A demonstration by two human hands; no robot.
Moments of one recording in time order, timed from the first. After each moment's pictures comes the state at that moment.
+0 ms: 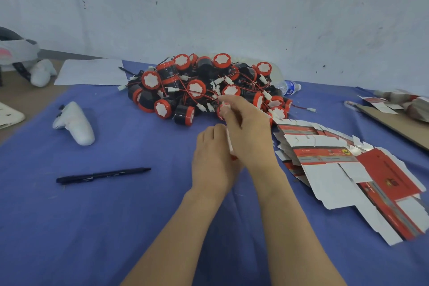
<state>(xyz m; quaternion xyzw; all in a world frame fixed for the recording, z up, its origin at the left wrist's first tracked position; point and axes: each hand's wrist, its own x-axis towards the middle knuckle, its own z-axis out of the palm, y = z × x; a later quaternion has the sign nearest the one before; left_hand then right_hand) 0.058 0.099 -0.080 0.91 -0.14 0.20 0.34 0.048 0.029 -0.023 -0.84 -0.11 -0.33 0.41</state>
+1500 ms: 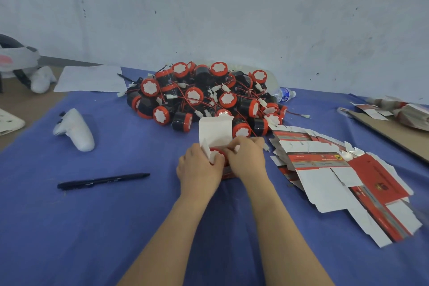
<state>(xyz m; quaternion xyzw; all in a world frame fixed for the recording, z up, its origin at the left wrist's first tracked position) 0.053 0.115 -0.084 0.90 0.02 0.09 0.43 0.060 0.014 -0.061 -0.93 0.14 -0.14 0.32</state>
